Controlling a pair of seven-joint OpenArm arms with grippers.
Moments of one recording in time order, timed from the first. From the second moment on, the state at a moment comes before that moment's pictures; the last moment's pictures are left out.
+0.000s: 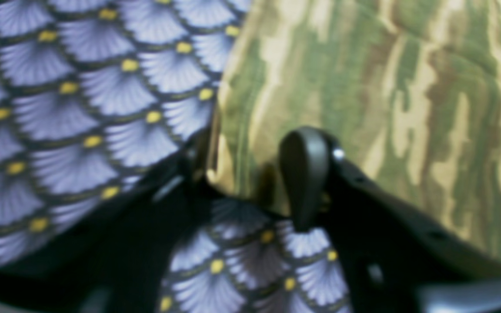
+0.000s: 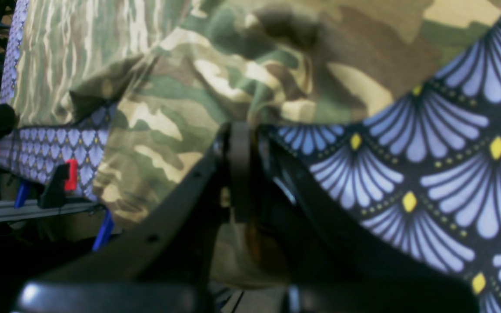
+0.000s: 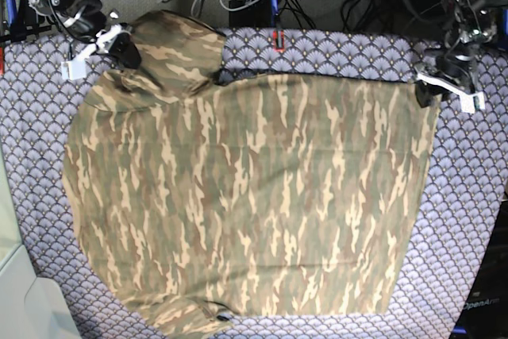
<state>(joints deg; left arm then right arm) 15.2 -11.2 -30.6 80.2 -28.2 -24.1 29.6 -25.3 8.8 26.6 83.9 45.5 40.4 -40.9</state>
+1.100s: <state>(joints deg) 16.0 -9.0 -36.5 97.0 -27.3 -24.9 38.4 -24.4 9.1 33.3 101.9 42.0 39.5 -44.9</state>
